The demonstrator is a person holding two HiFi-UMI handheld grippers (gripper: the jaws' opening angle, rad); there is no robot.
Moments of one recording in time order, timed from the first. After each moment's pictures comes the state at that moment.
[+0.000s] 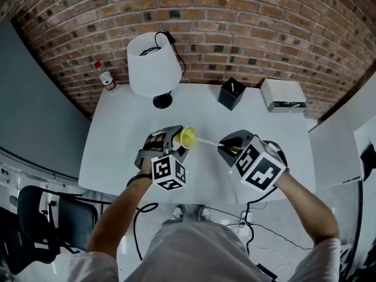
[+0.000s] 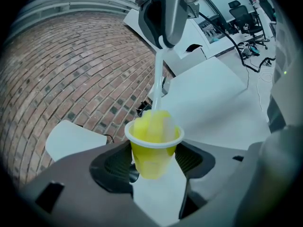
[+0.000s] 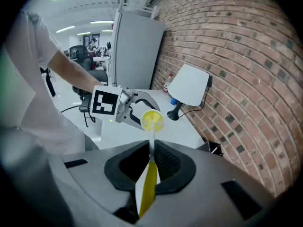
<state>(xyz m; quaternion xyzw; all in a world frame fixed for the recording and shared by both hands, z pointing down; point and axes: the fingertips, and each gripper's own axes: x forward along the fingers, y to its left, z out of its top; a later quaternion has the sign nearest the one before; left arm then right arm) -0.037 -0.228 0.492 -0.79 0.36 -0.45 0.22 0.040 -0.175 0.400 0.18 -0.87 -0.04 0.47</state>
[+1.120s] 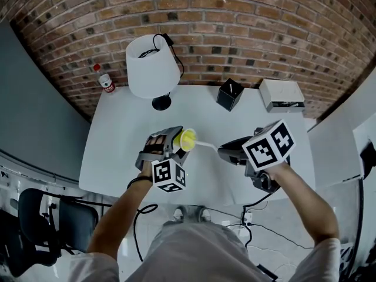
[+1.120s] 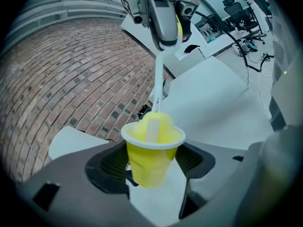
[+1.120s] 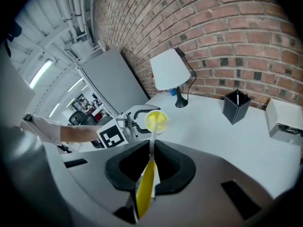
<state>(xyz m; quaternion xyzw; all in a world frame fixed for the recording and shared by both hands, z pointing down) -0.032 -0.225 0.487 -0.78 0.36 -0.44 0.25 0.048 -0.171 0.403 0.18 -0.87 0.32 0.33</state>
